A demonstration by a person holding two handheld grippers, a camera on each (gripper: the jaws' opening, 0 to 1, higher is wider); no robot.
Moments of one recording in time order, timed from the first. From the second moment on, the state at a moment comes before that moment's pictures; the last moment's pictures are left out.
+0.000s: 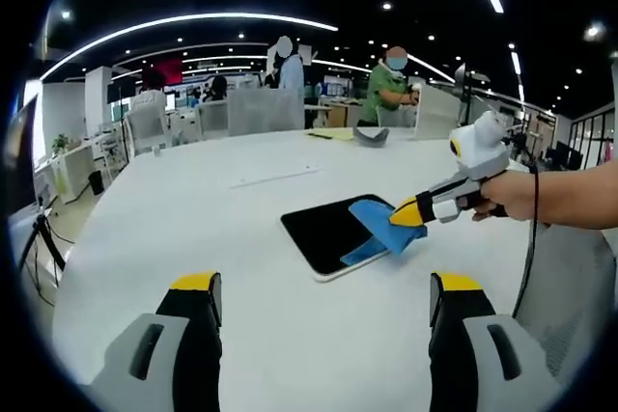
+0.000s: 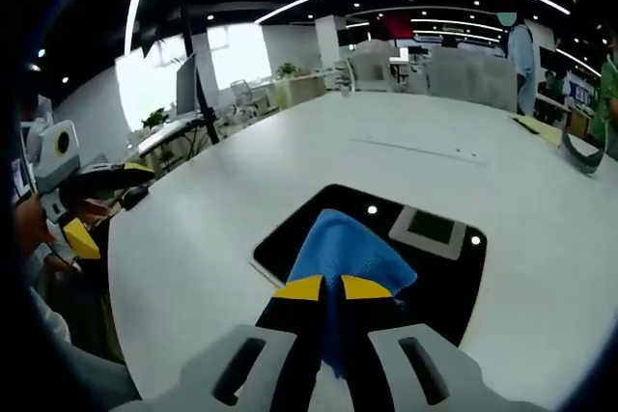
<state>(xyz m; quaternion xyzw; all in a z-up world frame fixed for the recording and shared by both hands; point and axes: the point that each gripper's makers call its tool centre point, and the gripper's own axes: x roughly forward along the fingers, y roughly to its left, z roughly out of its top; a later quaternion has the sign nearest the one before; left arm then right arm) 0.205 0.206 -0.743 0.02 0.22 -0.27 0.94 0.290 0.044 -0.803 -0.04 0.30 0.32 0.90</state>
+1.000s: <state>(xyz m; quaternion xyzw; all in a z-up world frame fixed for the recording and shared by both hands) 0.208 0.217 -0.754 0.01 0.23 -0.26 0.94 0.350 0.098 -0.809 -0.04 0.30 0.34 0.89</state>
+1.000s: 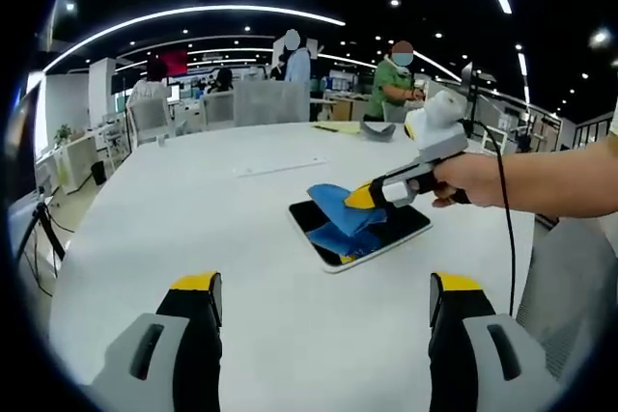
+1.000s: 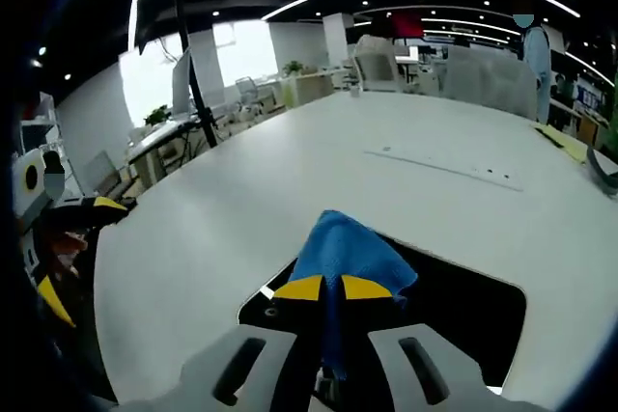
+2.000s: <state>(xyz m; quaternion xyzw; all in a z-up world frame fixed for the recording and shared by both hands) 0.211 0.227 -0.758 0.01 0.24 -0.25 0.94 0.388 0.121 -0.824 0.01 0.33 0.30 0.90</state>
